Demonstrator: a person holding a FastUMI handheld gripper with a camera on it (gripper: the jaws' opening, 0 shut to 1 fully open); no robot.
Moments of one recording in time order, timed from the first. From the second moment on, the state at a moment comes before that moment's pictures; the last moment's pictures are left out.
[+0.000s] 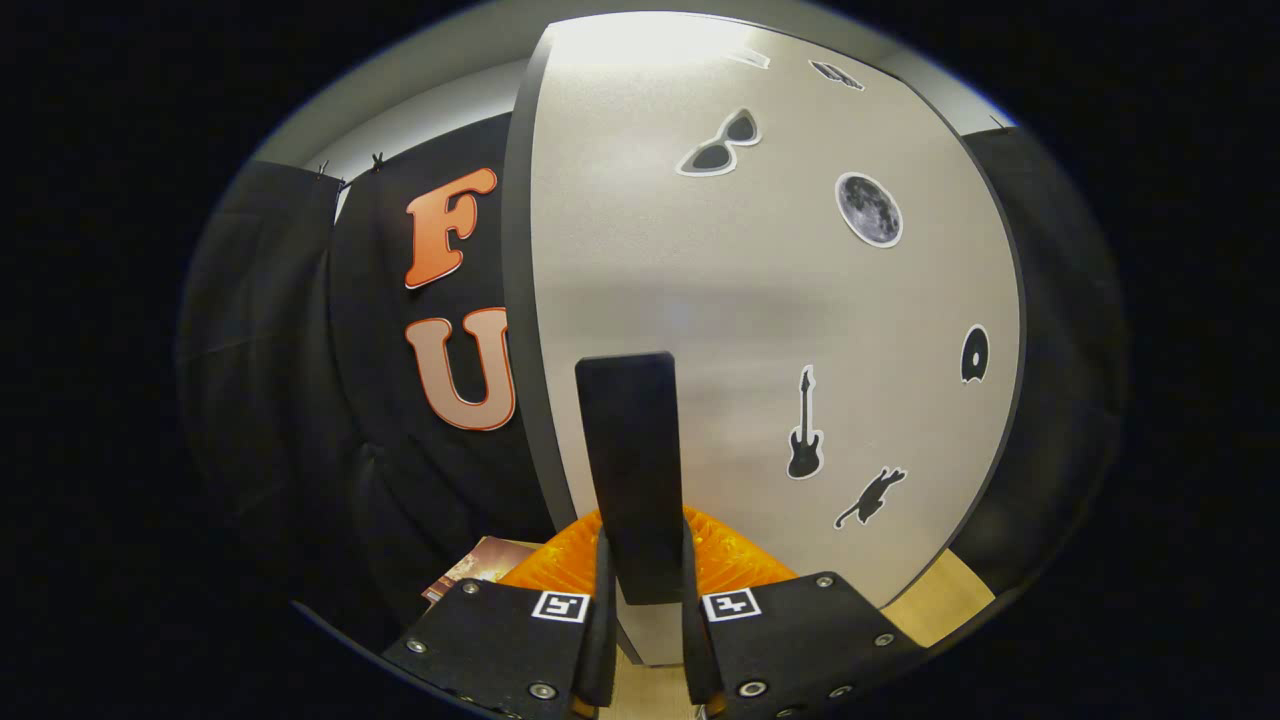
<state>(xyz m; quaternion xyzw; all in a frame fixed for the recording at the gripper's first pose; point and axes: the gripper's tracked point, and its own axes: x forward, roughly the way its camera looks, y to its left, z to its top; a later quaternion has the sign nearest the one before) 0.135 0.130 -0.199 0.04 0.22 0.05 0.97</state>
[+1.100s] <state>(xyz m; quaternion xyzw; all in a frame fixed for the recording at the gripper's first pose) 0.045 0.065 -0.169 0.02 0.20 0.07 0.98</state>
